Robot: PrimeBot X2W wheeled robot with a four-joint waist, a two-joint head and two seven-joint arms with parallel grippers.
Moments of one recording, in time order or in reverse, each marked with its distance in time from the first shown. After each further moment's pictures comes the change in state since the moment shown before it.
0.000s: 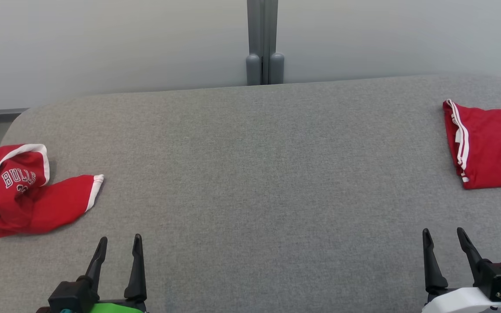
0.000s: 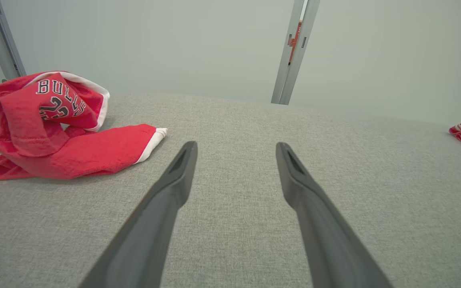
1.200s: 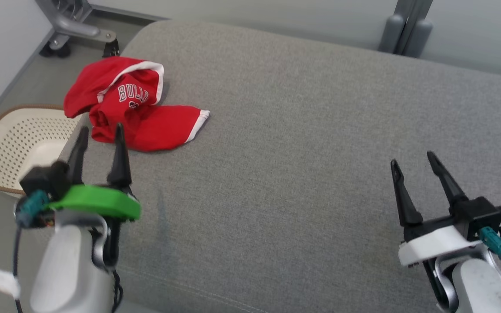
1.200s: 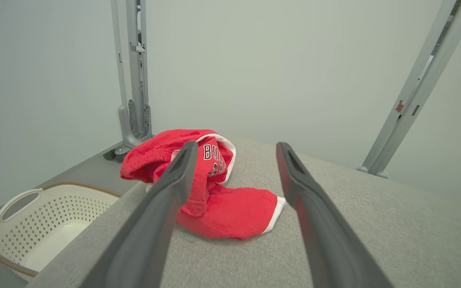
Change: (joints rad) left arm -0.447 0.016 0.003 0.203 -0.094 0.015 0.019; right arm -0.212 -0.071 0.161 -0.056 -0.025 0.000 0.000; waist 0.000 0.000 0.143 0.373
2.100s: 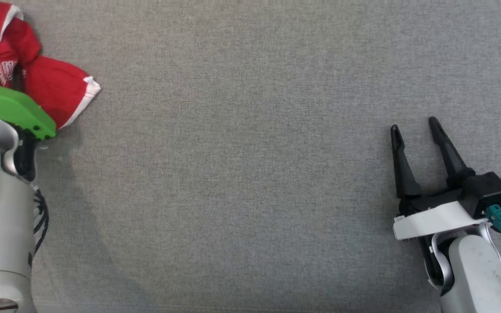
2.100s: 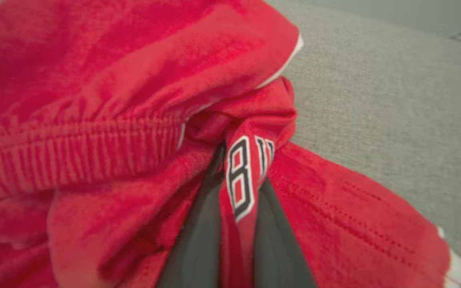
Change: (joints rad) left arm -0.551 0.220 0.005 0.592 -0.114 -0.012 0.205; right arm -0.109 0.019 0.003 -0.022 0.046 0.000 -0.003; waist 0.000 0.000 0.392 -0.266
